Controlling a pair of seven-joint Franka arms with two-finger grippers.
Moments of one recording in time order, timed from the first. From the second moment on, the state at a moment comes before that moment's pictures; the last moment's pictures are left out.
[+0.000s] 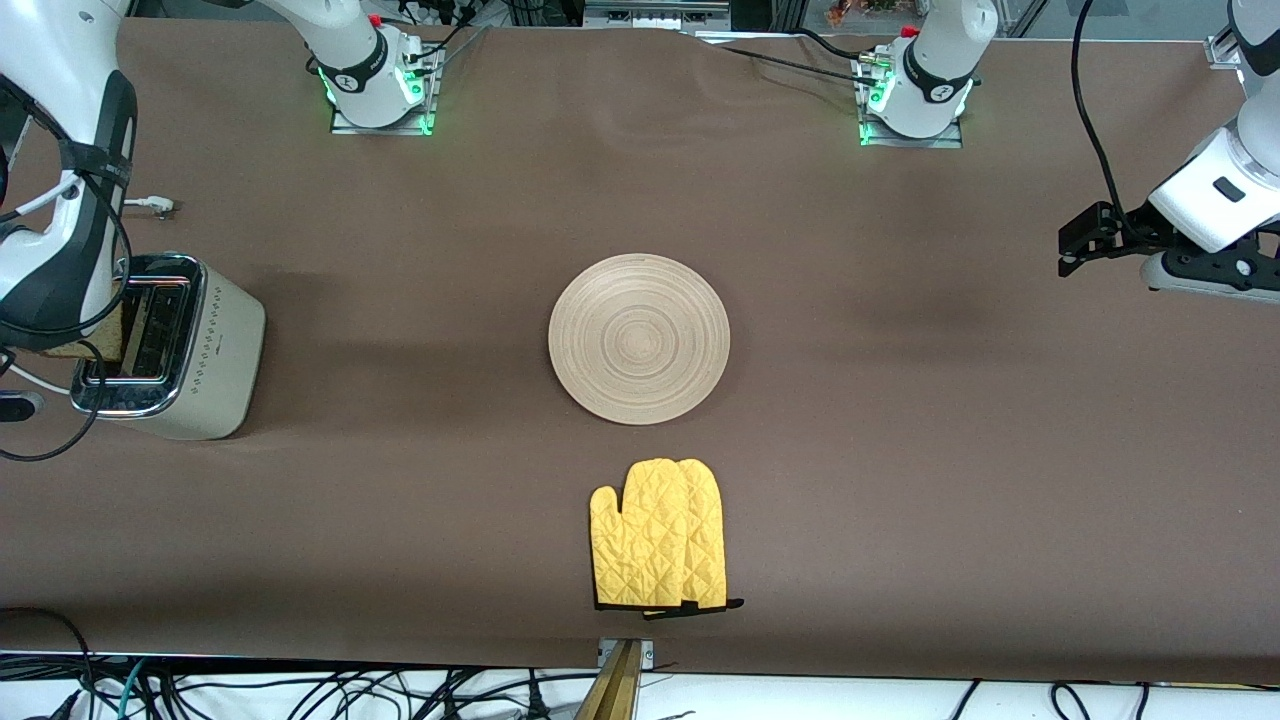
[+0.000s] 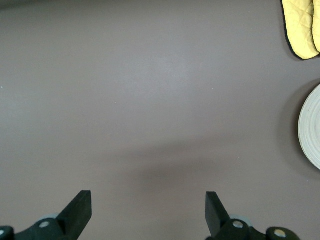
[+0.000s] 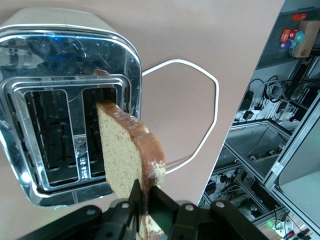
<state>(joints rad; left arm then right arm) 0.00 0.00 -0.04 -1.68 0.03 1.69 0.10 0.32 0.63 -0.69 -1.30 -0.20 1.52 -0.33</state>
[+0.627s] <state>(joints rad) 0.00 0.00 -0.04 -1.68 0.03 1.69 0.10 0.31 0.66 -0.69 -1.30 -0.20 1.58 -0.33</state>
